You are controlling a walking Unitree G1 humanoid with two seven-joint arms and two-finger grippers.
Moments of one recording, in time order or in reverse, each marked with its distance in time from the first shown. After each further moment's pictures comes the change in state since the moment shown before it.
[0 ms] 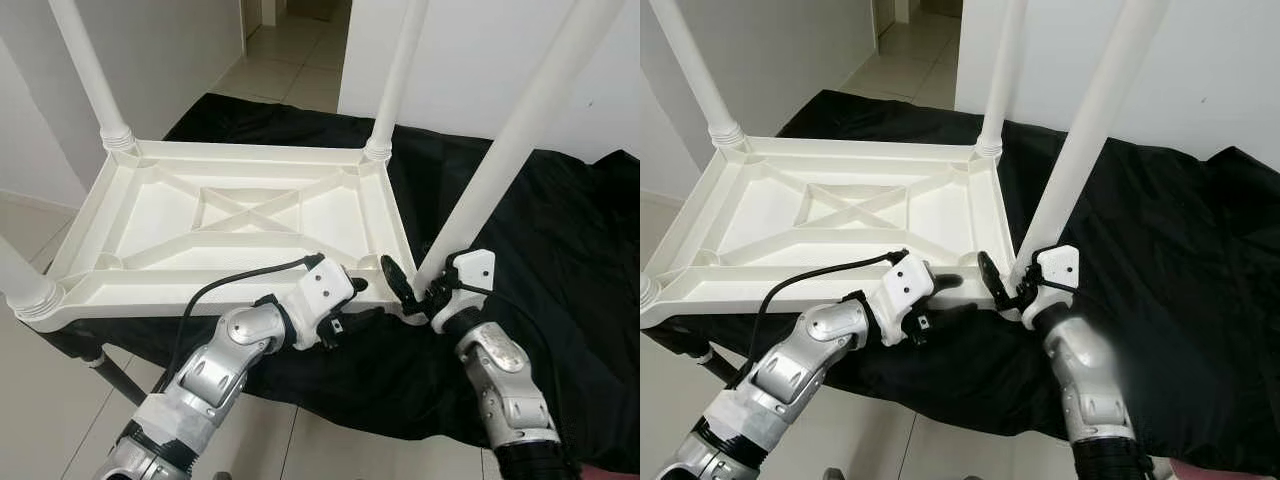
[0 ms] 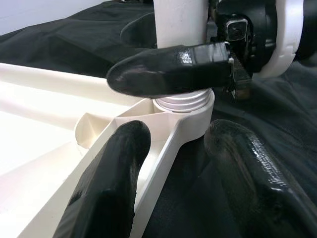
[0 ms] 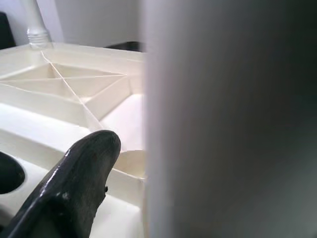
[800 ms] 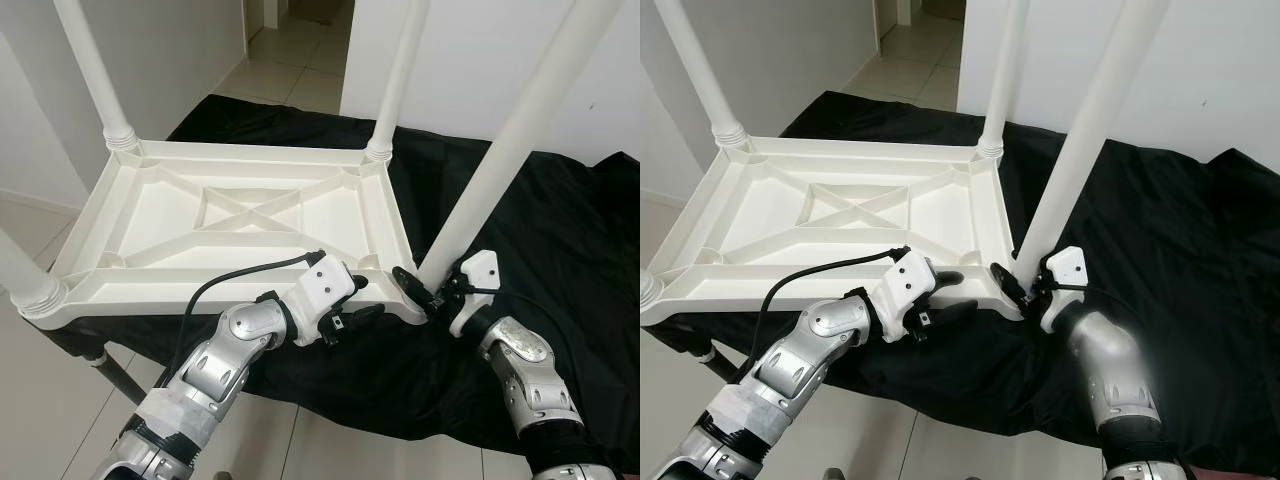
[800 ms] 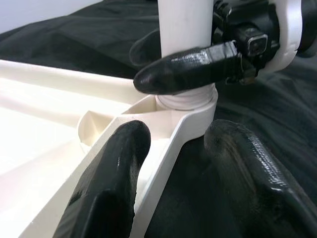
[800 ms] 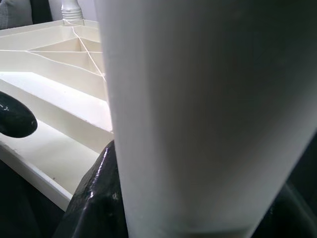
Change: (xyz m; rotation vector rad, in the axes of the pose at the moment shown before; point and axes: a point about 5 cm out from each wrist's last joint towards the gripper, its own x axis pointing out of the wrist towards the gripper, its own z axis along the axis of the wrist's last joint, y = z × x) left arm 0.002 0.004 -0.003 -0.005 0.015 0.001; right arm -0.002 -0.018 -0.014 -0.031 0.073 0.157
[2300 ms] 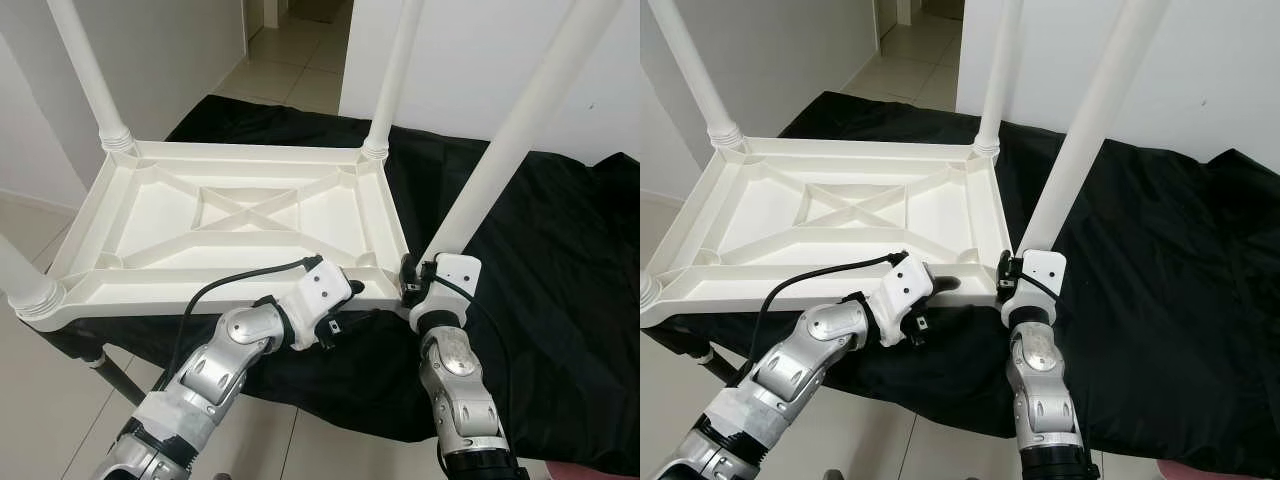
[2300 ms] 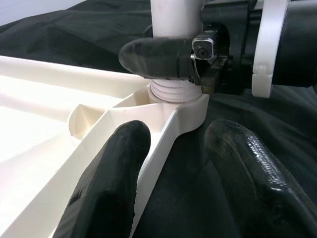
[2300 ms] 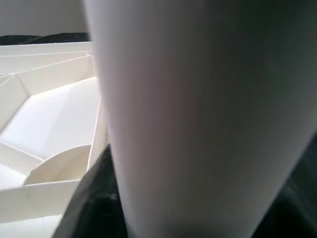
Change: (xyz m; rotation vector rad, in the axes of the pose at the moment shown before) left arm -0.001 -0.001 -0.003 -0.001 0.007 -0.003; right arm 0.017 0.045 0.007 0.151 0.003 -0.713
